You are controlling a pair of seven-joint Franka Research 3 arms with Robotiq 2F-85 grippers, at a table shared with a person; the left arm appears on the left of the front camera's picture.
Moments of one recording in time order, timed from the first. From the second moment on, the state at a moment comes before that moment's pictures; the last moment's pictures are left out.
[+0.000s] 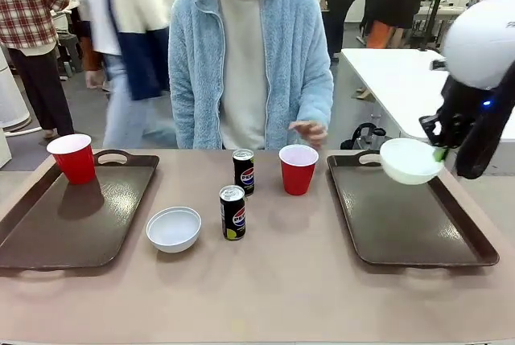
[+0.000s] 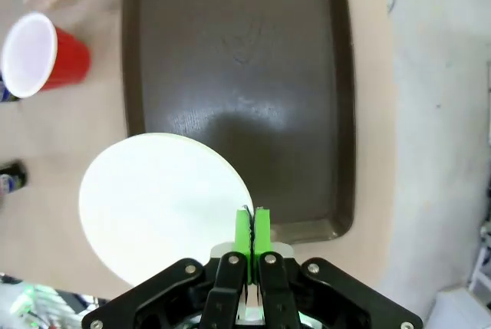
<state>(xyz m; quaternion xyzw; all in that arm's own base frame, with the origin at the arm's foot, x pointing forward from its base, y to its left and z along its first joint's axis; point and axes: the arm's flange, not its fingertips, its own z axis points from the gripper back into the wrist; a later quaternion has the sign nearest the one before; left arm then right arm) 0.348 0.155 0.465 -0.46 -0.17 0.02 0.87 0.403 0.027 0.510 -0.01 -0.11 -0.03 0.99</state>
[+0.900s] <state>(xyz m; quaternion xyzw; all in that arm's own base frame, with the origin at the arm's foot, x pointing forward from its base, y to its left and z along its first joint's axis) 0.348 0.155 0.465 -0.46 -0.17 0.02 0.87 0.418 0.001 0.423 0.00 -0.05 -0.05 1.00</state>
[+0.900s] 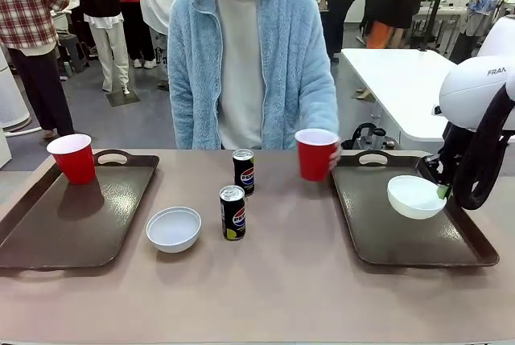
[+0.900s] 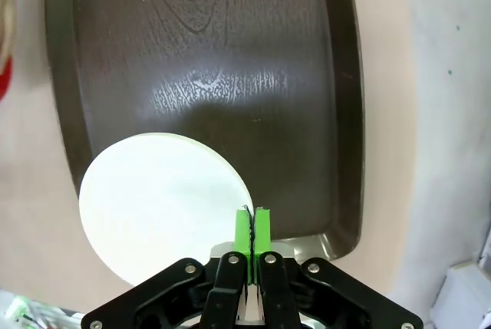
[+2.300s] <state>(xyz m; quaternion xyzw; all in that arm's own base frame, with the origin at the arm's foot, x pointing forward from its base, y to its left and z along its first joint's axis) 0.348 0.155 0.466 -0.46 -0.17 0.03 0.87 0.362 0.015 0.441 0.05 -0.03 -0.03 1.00</state>
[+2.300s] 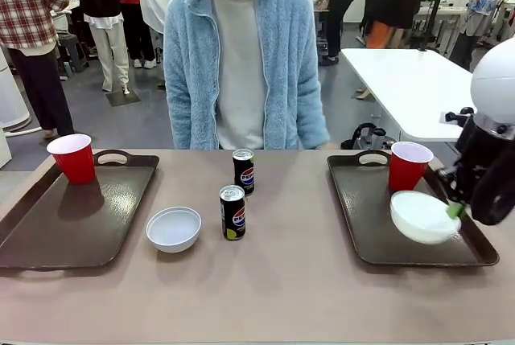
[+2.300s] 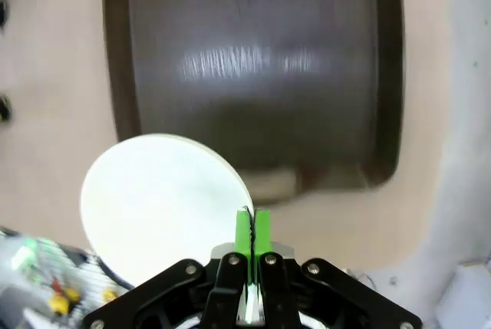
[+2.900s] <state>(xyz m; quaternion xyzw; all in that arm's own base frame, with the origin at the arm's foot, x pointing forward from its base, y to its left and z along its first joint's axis) 0.348 0.155 0.466 -0.46 -0.17 0.03 0.87 0.450 -0.015 0.375 0.05 -0.05 -0.11 0.99</state>
